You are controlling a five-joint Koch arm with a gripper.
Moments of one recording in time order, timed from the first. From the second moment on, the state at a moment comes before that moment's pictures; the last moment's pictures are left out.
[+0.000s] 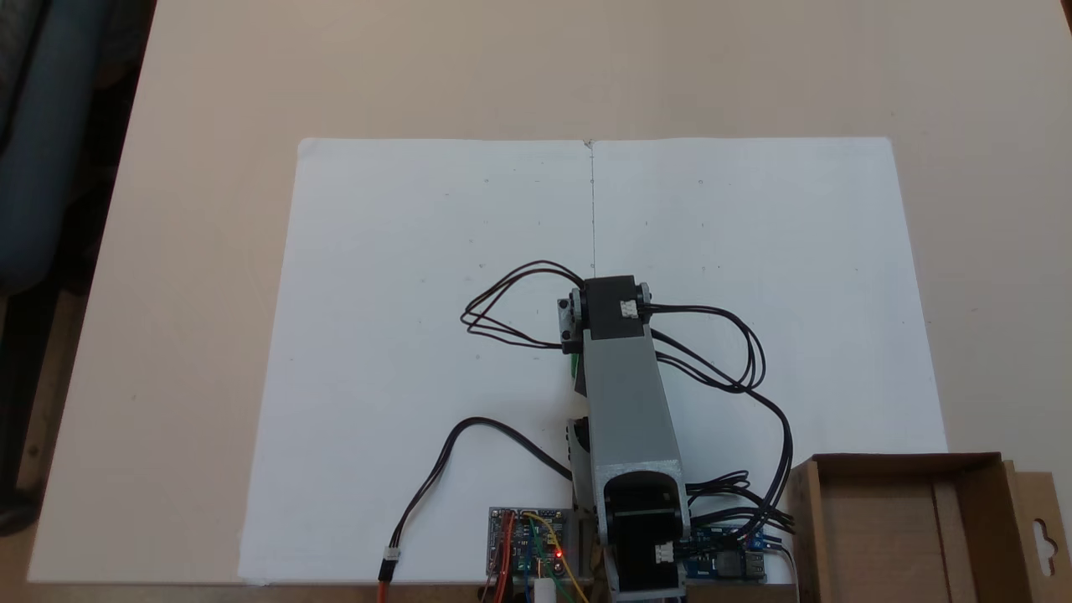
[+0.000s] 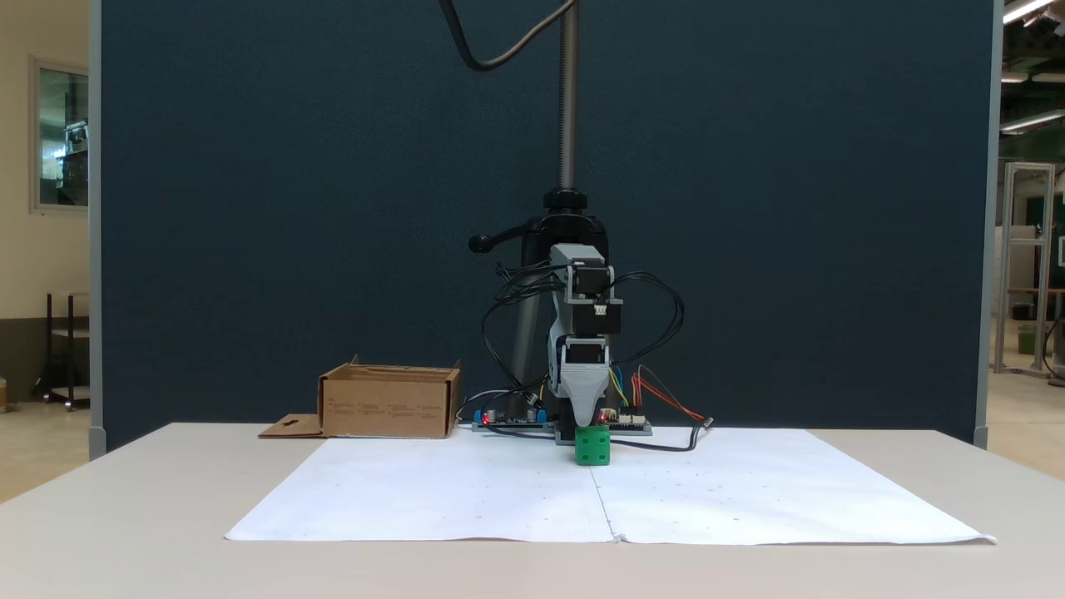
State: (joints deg) arm -6.0 123.3 135.2 51.1 9.6
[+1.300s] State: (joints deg) arm -8.0 110.8 136.8 42.2 9.6
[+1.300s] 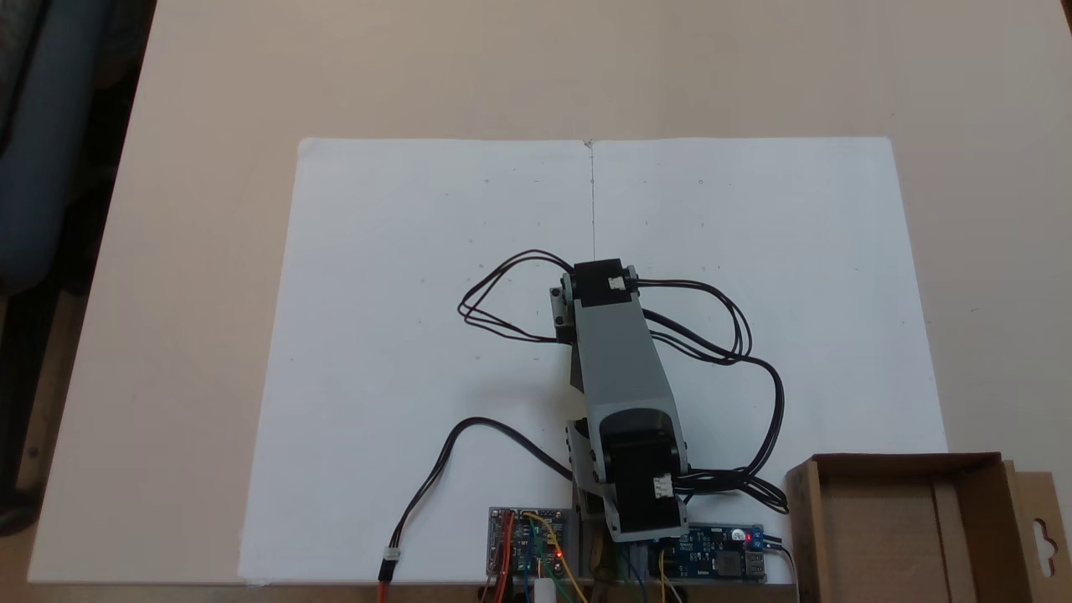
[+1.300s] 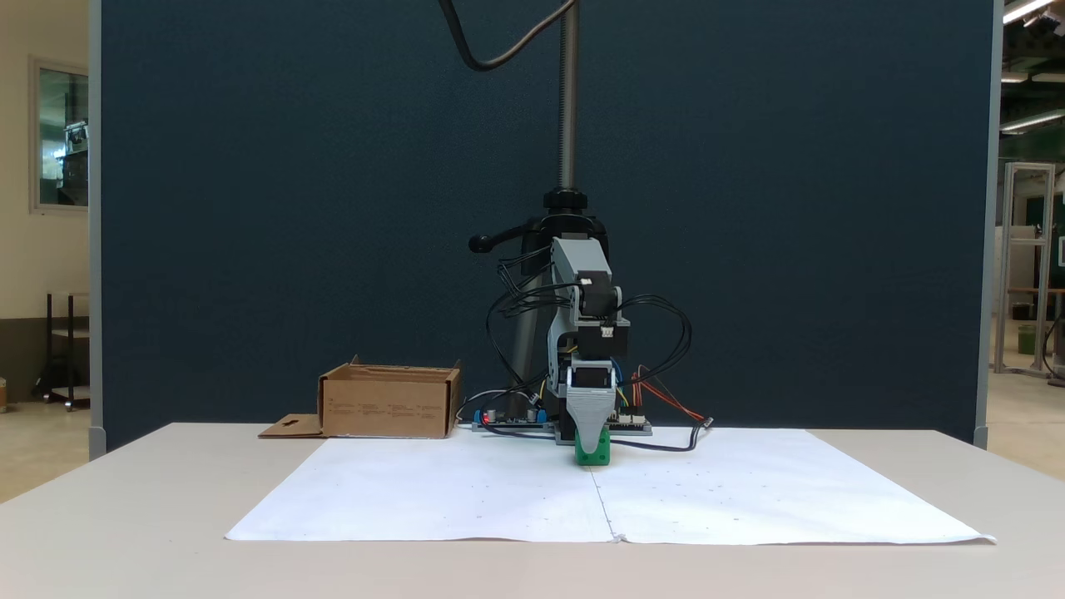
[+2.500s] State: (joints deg) arm -7.9 106.3 140.5 31.0 9.6
